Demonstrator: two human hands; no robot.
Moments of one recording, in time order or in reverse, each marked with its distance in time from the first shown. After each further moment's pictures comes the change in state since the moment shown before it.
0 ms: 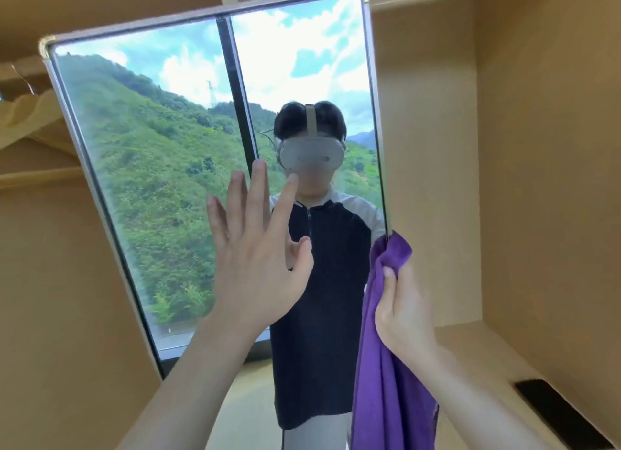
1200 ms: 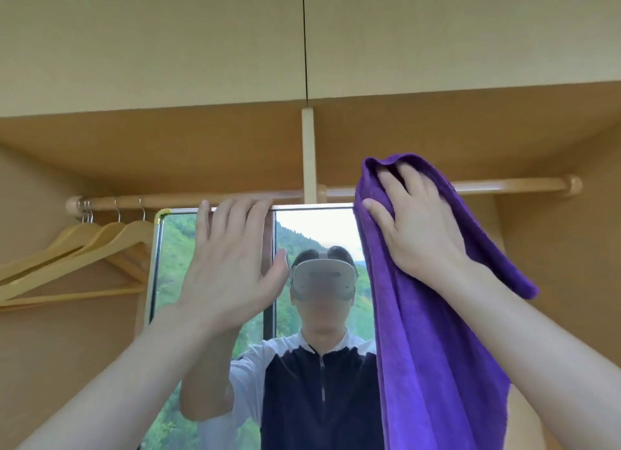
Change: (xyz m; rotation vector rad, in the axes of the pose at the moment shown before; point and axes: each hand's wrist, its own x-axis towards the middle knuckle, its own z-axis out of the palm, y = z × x) left_hand 0.151 -0.091 -0.082 0.067 0.239 -0.007; right_hand 0.271 -0.199 -0.031 -0.595 0.094 -0.565
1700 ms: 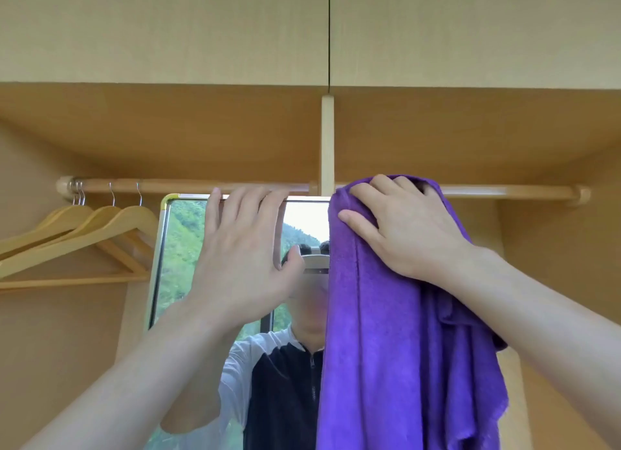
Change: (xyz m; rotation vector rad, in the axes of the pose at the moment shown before) left_hand 0.001 -0.004 0.005 -0.142 0.067 0.003; right_hand 0.005 -0.039 -0.005 -0.215 -0.165 -0.209
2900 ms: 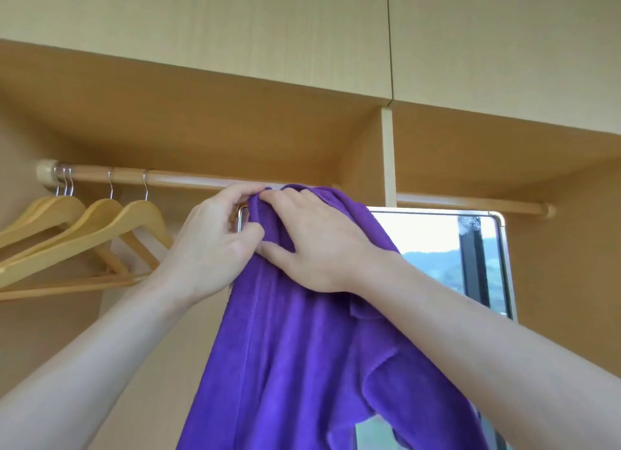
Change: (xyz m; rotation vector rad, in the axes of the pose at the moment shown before) left_hand 0.007 -0.132 -0.026 -0.888 -0.101 -0.188; right_hand 0.060 -0.172 0.018 0.249 -0.147 -0.193
